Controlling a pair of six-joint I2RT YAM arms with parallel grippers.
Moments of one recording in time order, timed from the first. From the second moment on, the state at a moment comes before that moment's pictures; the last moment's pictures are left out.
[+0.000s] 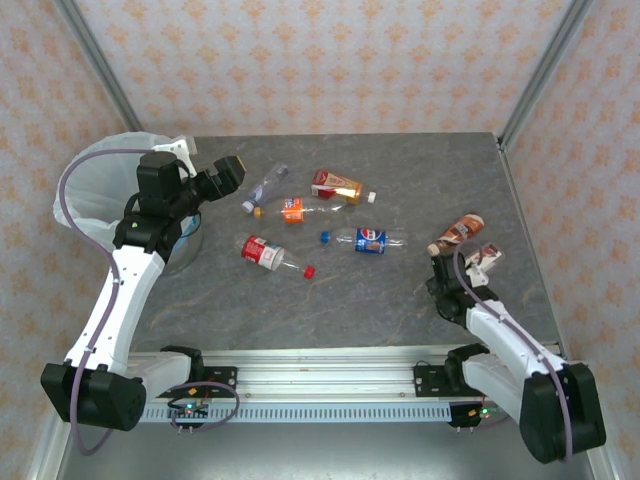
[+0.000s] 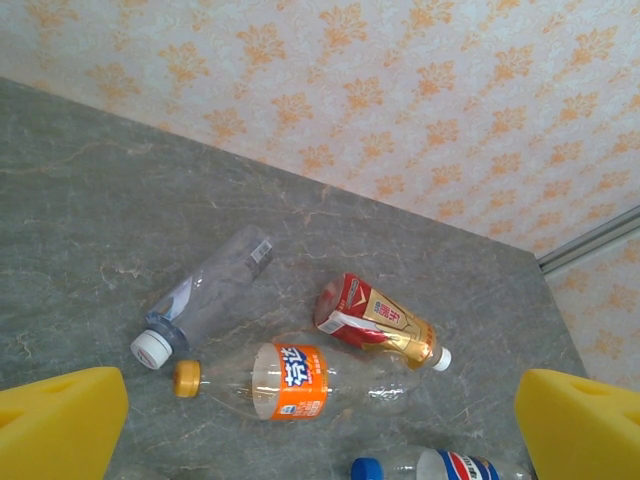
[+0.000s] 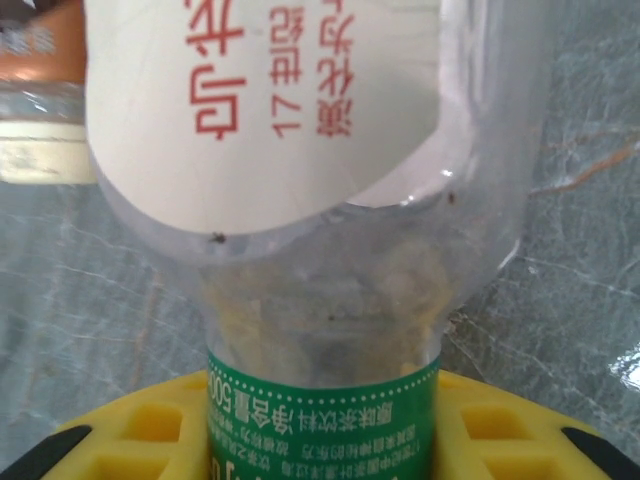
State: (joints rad) left arm -0.06 1.12 1.15 -0.43 0.18 -0.51; right arm 0.23 0.91 0.36 -0.49 0.26 1.18
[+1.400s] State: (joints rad) left arm -0.33 1.38 1.15 -0.23 0.36 -0.70; right arm 0.68 1.17 0.56 0.23 -0.30 0.54
